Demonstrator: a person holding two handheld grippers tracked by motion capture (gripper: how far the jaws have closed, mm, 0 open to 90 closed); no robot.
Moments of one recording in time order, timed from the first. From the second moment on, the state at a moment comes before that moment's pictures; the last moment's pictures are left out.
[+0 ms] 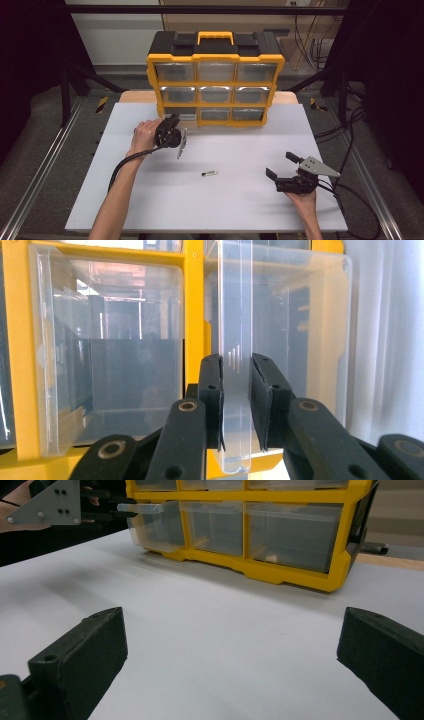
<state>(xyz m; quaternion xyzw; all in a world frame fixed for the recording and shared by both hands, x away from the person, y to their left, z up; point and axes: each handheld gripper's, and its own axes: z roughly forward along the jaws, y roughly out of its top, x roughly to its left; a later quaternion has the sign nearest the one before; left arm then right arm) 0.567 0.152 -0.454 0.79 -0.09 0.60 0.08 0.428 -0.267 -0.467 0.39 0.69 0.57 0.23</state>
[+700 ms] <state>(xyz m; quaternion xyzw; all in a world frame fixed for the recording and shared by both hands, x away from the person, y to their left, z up) 0.547 0.152 -0.455 0.79 -0.09 0.60 0.08 0.428 -0.267 -0.467 0.39 0.69 0.57 0.23</state>
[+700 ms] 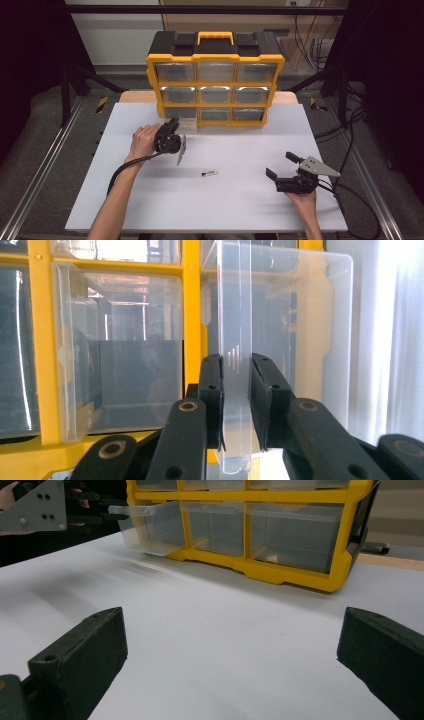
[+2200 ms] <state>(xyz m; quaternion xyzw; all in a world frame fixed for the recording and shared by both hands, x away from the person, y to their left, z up) 0.521 0.156 -0.460 0.78 -0.11 0.61 0.09 0.428 -0.267 -0.467 0.39 0.69 0.57 0.23</state>
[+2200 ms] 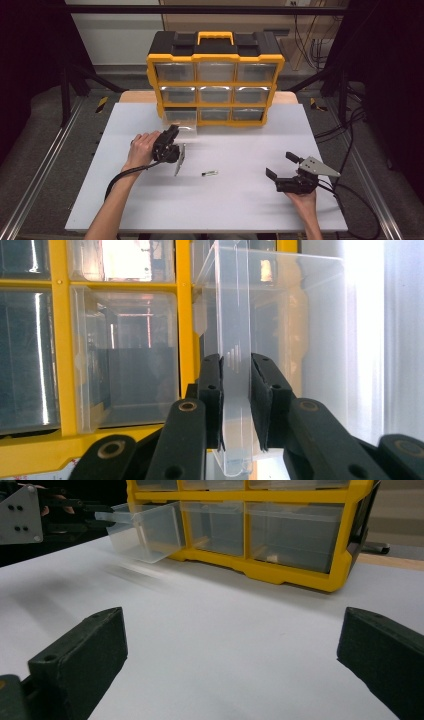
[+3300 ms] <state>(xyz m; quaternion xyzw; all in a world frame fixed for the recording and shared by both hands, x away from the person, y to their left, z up) 0.508 0.153 -0.429 0.82 0.02 0.52 0.22 0.428 -0.268 -0.466 0.38 0.69 0.57 0.23</state>
